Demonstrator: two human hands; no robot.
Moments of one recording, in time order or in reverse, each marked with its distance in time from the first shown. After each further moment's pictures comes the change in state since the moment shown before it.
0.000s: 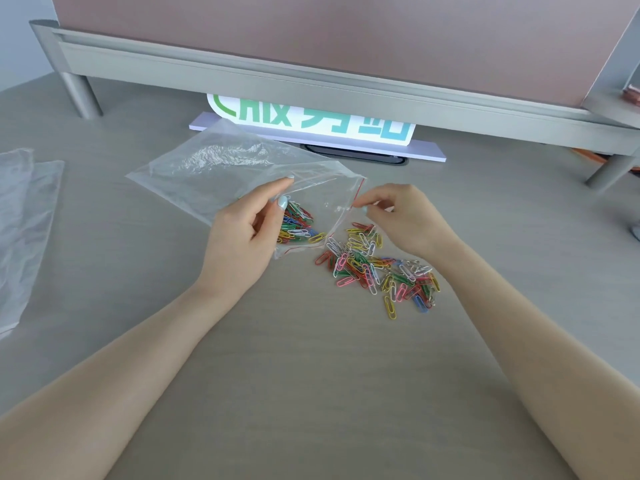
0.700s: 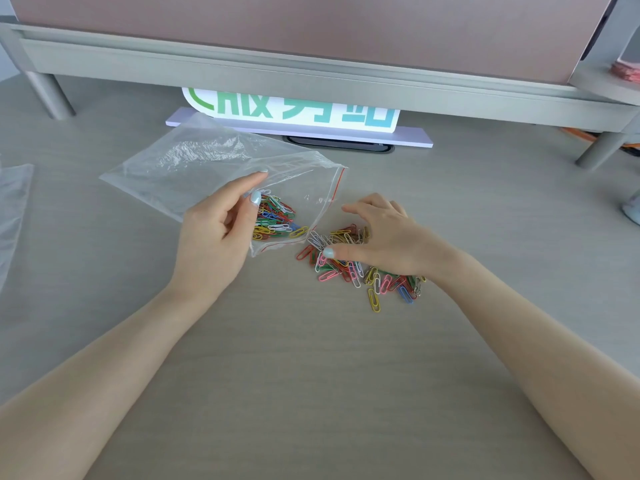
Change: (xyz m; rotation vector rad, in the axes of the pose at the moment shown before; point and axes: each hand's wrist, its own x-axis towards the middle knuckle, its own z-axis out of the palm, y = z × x) left_hand -0.001 0.000 -0.001 0.028 -0.002 0.016; right_hand -0.029 0.003 -0.001 -0.266 -0.292 0.036
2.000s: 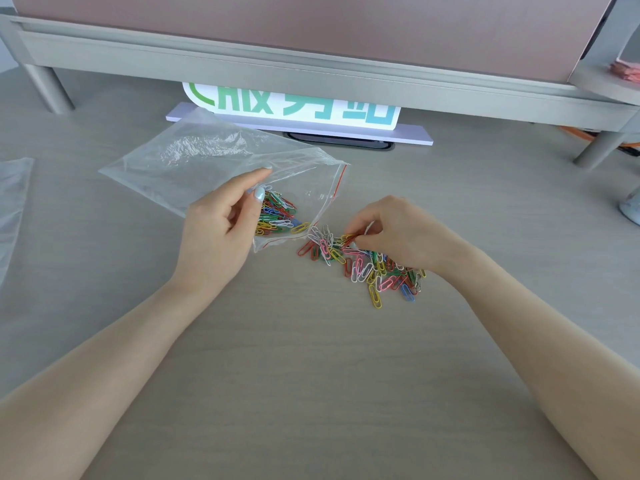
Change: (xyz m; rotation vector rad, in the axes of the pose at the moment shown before) left_hand 0.001 -0.003 0.001 0.006 -0.001 0.008; right_hand -0.004 0.003 -0.007 0.194 0.019 -0.074
